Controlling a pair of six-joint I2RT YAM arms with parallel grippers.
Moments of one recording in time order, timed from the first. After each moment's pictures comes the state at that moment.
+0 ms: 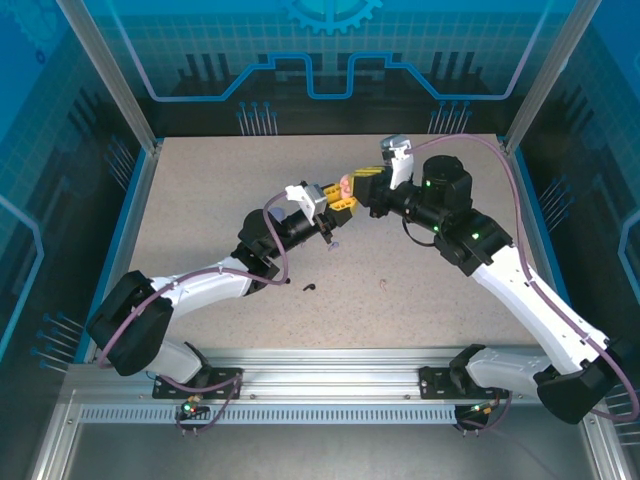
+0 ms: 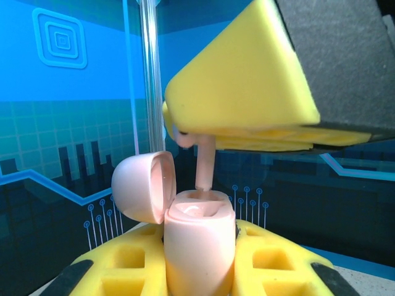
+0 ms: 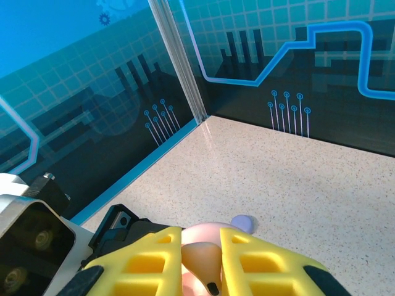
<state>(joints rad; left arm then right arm) -0.68 1.47 0.80 0.99 0.31 -0.05 0.59 1.16 1.26 -0.30 -0.22 0.26</state>
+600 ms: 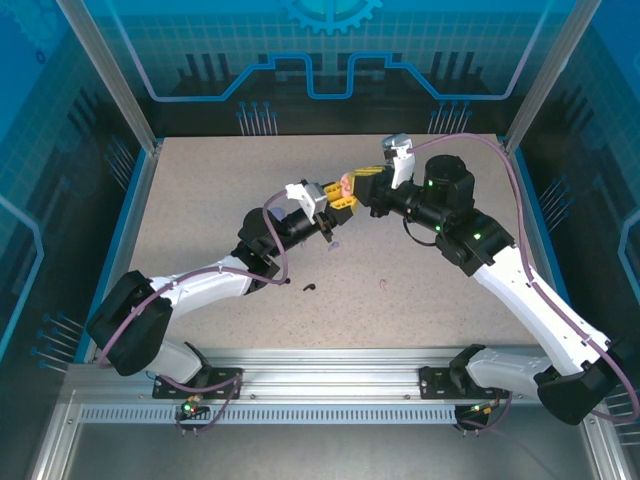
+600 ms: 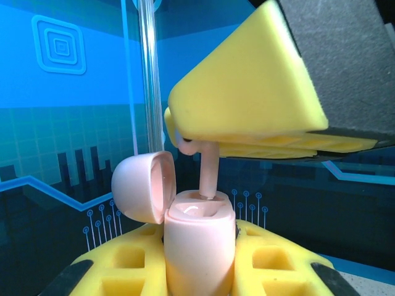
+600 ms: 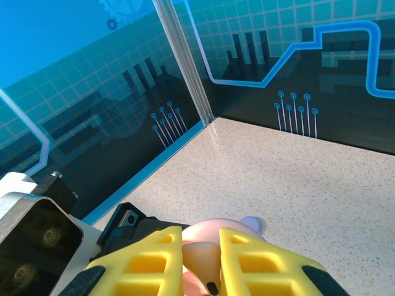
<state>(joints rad) -0.68 1.47 0.81 0.98 0.31 -0.05 0.58 1.15 1.26 -0.29 -0.24 0.29</state>
